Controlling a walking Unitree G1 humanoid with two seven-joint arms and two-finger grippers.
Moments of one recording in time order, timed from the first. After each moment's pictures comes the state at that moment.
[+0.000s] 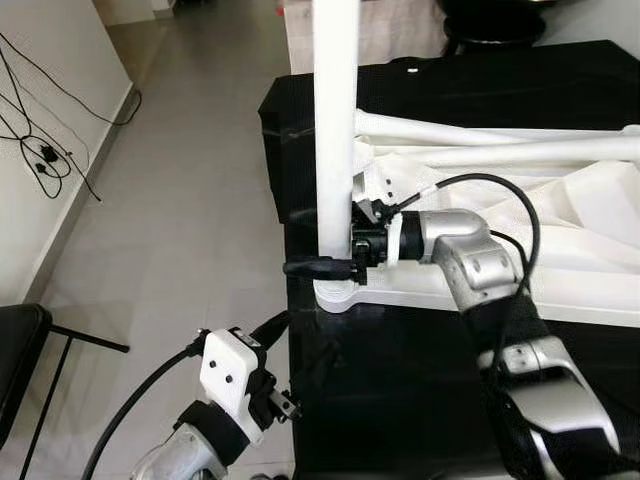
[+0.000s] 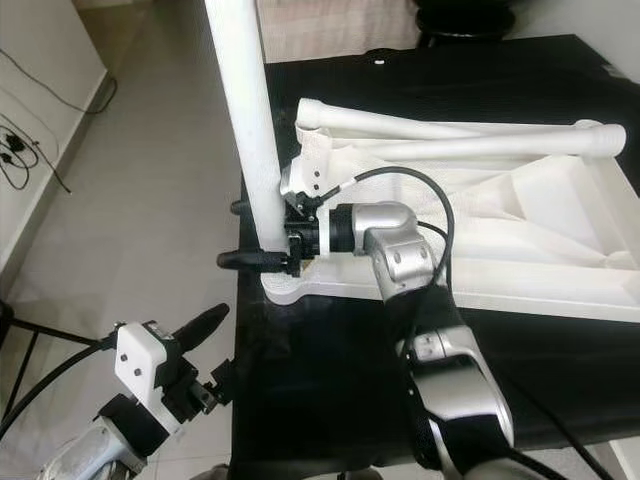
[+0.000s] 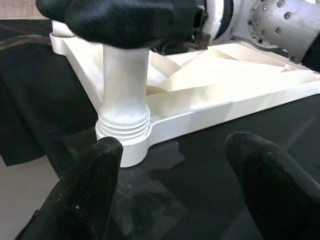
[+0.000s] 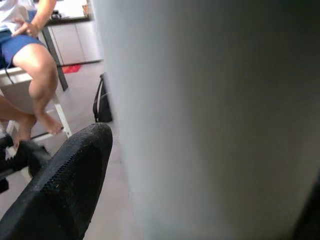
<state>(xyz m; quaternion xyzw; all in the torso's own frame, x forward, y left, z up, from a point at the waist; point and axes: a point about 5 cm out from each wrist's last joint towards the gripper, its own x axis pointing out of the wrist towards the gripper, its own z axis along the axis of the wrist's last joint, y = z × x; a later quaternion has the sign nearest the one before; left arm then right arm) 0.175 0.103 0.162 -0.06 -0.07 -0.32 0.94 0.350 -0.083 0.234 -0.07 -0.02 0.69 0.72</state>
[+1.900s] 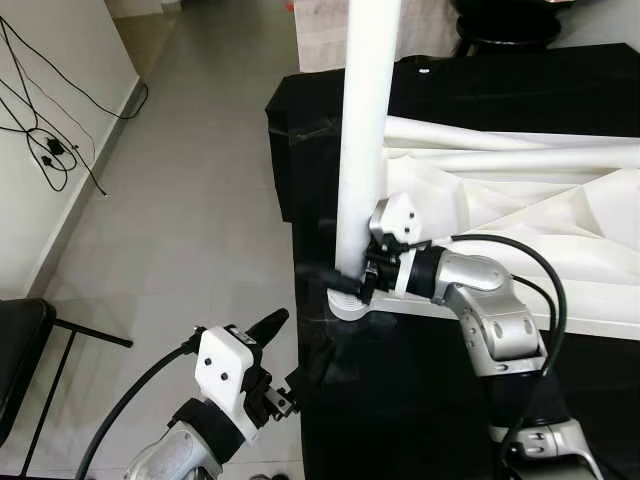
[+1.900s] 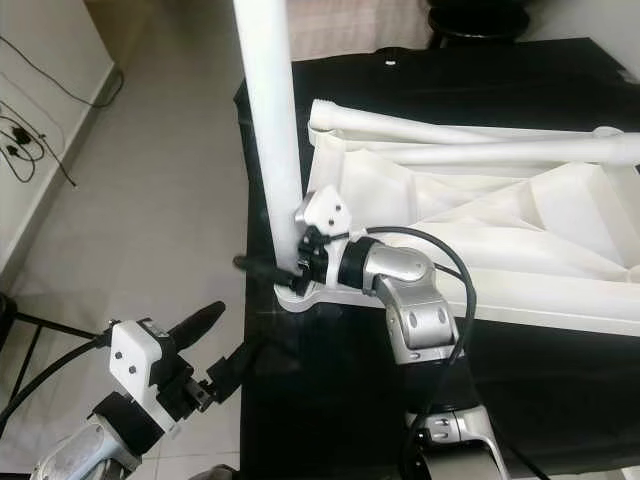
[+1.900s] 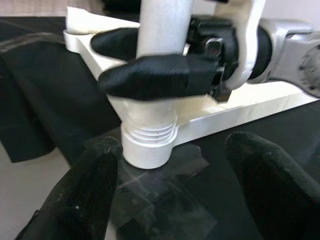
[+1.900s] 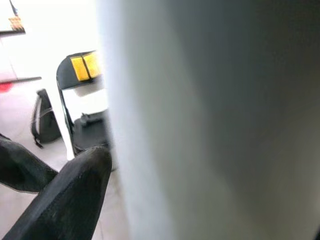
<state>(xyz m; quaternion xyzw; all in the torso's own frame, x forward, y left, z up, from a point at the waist) 0.177 0.103 0.164 -0.06 -0.08 -0.33 0.94 0.316 -0.101 0.204 -0.09 -0.04 0.57 0.82</state>
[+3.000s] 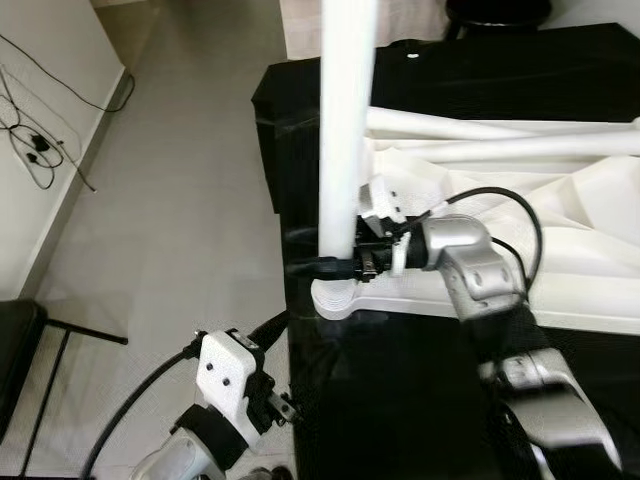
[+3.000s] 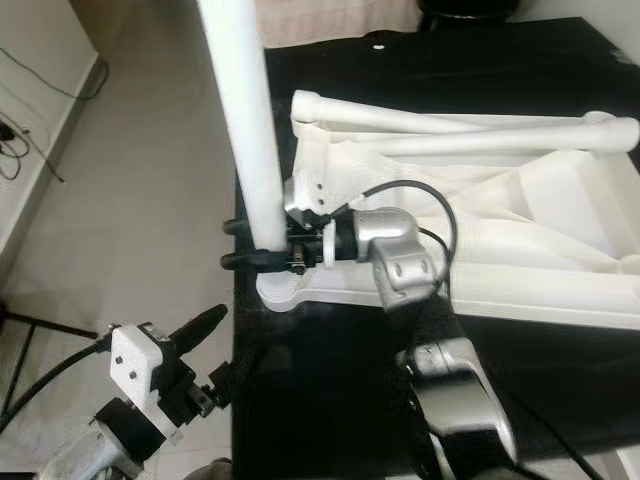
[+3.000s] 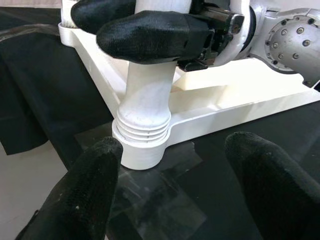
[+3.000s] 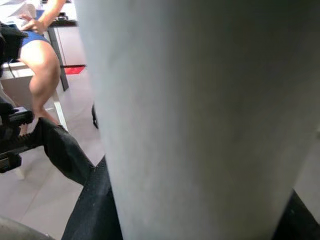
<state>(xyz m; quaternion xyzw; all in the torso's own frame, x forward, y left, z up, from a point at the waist) 0.172 0.102 0.165 -0.06 -0.07 -0.33 0.94 0.329 -0.101 0.226 -0.09 -0.06 0.68 0.73</state>
